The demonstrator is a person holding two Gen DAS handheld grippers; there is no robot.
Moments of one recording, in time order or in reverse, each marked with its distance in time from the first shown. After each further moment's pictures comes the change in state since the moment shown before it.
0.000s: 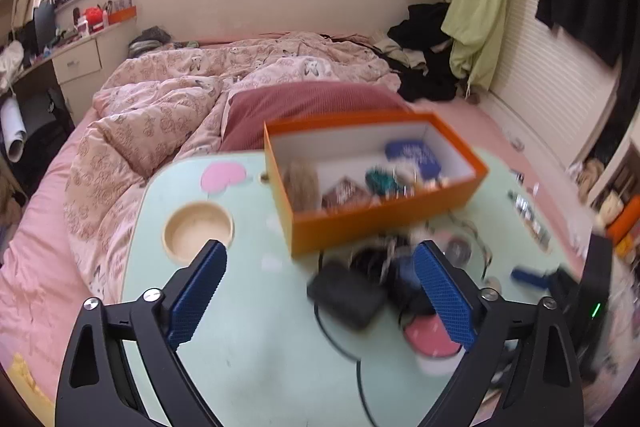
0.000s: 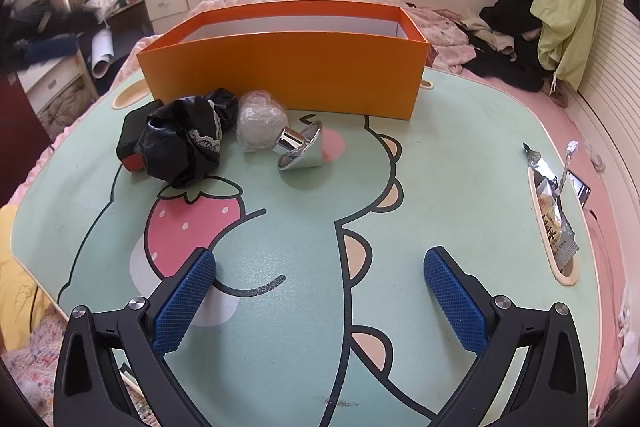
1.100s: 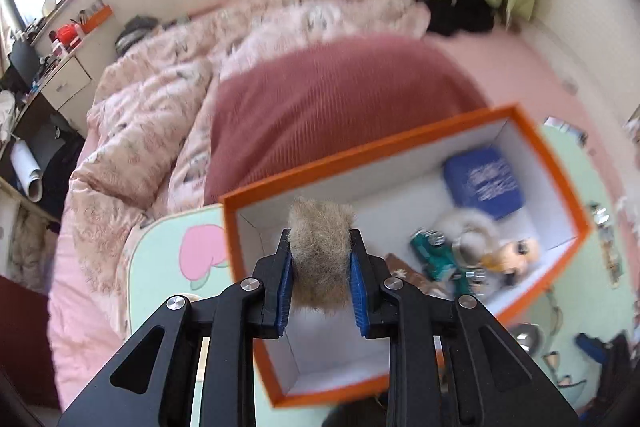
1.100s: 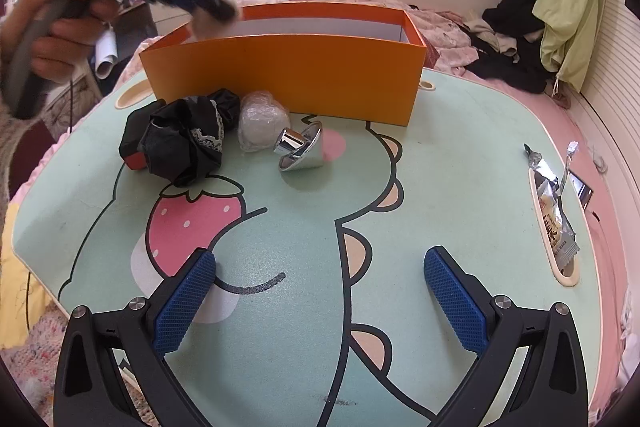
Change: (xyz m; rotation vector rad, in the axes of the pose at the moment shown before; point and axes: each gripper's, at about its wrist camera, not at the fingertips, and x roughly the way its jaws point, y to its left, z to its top) left arm 0.100 -0.027 0.068 0.149 0.168 0.148; right arm 0.001 0.010 0.003 -0.003 -0.007 0.009
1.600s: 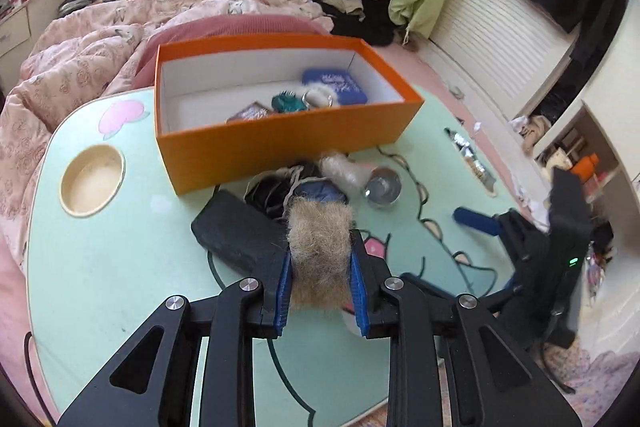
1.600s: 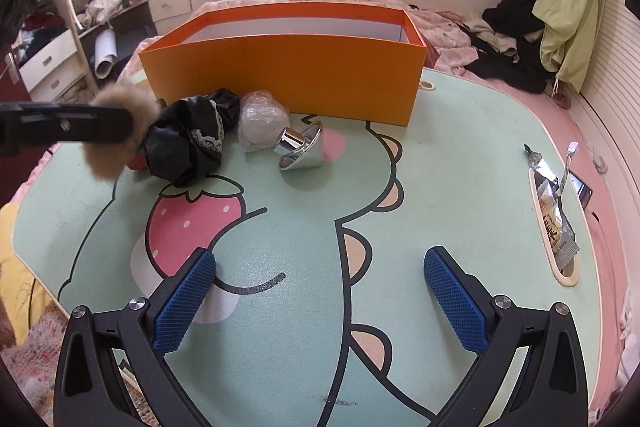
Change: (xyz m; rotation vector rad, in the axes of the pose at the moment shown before) left arm -0.046 -0.025 -0.132 -0.034 -0.024 -0.337; right arm 0.000 -0.001 0.000 0.000 -0.001 0.001
